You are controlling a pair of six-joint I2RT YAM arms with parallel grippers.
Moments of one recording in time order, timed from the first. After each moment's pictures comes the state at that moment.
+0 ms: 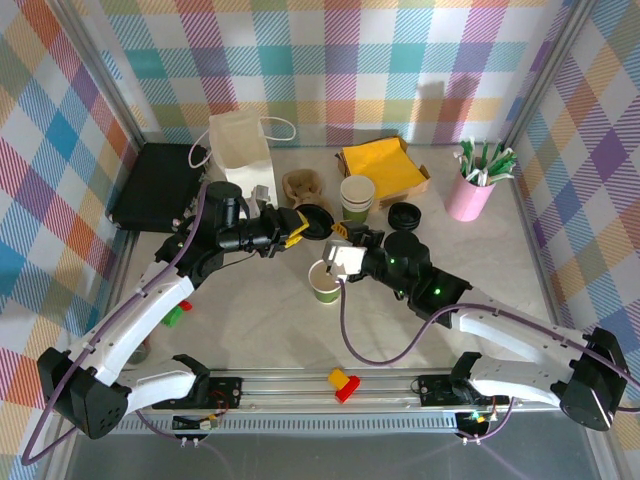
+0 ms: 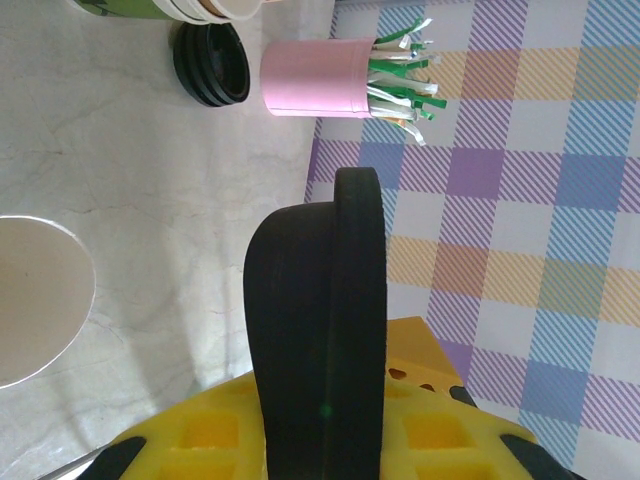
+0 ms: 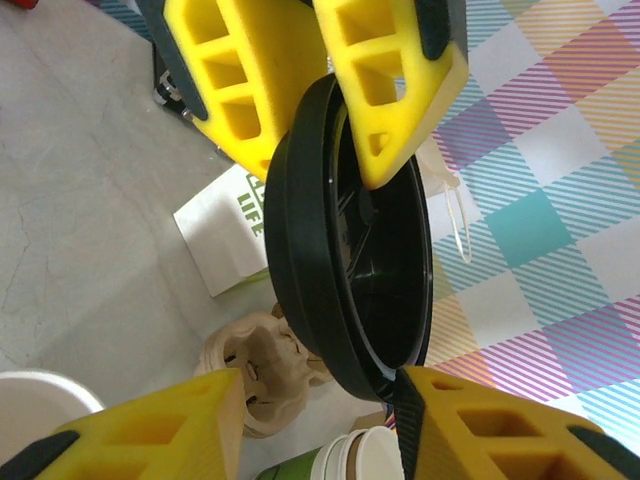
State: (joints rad) left arm -0.51 1.14 1.09 -0.40 0.54 -1.28; right arm 0.91 1.07 0.78 0.10 0.06 -0.90
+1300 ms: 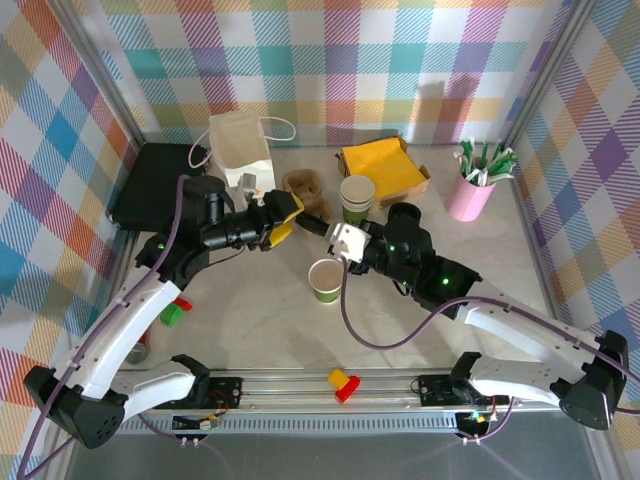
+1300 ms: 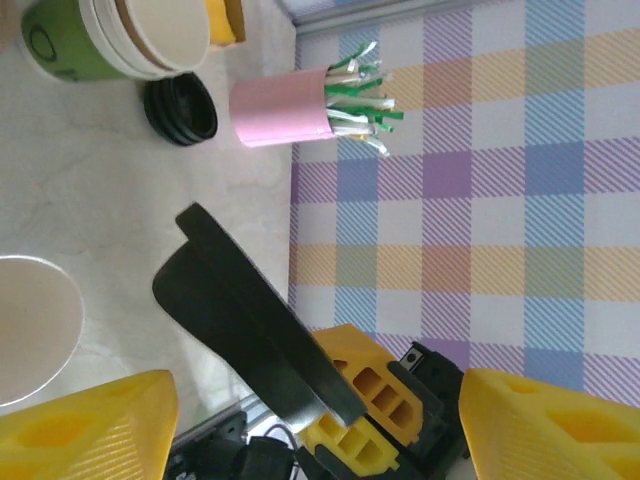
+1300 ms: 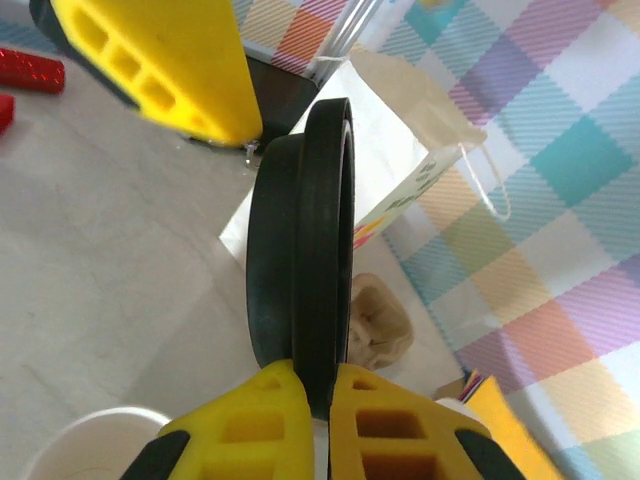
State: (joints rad) left arm -0.49 1.08 1.22 -0.53 0.49 -1.15; right arm 0.91 1.07 0.97 -0.19 0.05 -0.56
